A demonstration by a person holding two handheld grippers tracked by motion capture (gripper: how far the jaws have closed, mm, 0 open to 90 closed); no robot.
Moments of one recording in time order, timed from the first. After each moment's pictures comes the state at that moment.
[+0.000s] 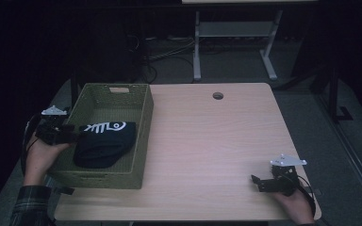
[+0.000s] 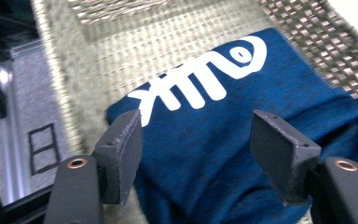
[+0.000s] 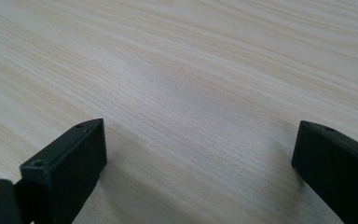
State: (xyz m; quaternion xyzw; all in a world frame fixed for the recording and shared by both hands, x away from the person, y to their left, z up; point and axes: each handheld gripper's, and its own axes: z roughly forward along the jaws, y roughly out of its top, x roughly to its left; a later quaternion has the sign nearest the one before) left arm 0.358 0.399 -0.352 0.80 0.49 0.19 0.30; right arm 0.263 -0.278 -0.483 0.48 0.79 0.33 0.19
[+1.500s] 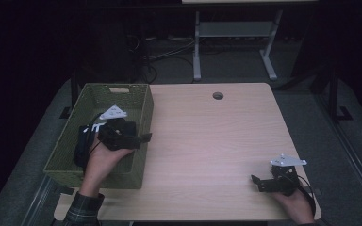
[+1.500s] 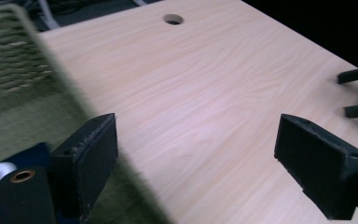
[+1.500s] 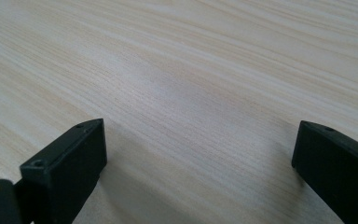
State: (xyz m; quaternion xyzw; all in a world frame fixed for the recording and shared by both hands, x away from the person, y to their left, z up) left arm 0.328 0.215 -0.332 0.80 0.38 0.13 0.44; right arm 0.263 -0.278 -0.483 0.48 0.79 0.33 0.19
